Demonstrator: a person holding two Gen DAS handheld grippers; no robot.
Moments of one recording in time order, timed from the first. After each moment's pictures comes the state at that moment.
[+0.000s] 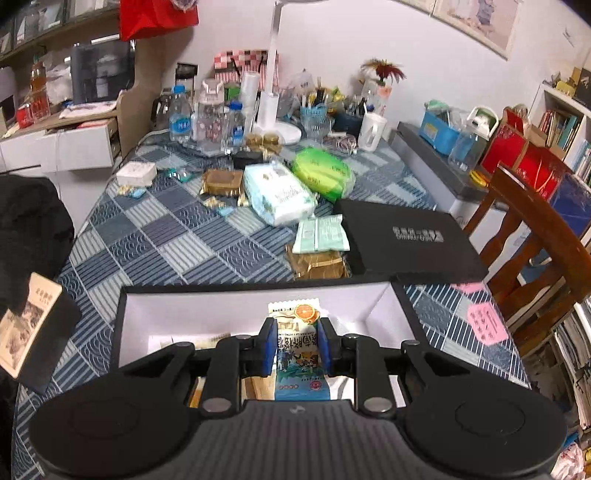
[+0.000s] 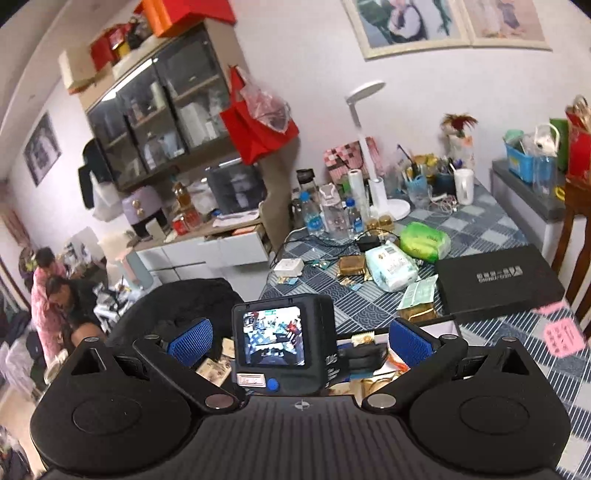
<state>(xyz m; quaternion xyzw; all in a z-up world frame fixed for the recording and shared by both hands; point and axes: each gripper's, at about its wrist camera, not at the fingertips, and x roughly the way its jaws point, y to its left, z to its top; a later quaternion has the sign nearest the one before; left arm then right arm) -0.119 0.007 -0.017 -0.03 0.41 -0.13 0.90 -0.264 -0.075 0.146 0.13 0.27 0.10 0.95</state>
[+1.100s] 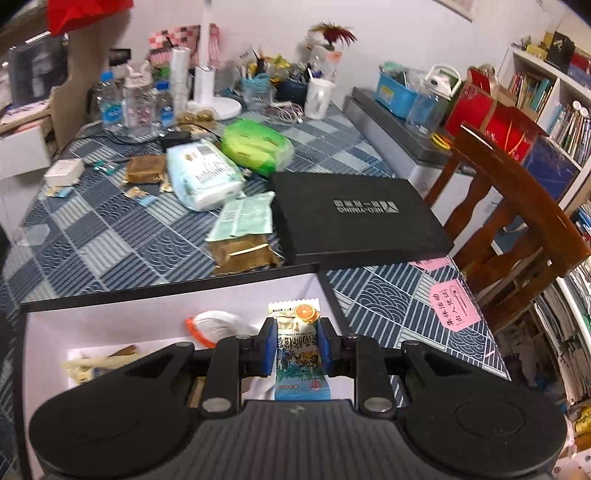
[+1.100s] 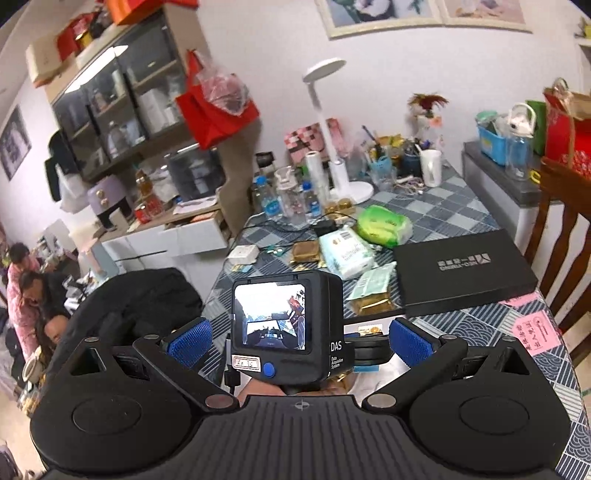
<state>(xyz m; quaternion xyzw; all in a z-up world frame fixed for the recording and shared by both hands) -0.078 -0.089 -0.041 -0.01 0.44 -0.19 0.88 -0.227 -0.144 0.109 0.14 0.31 0.06 0.94</state>
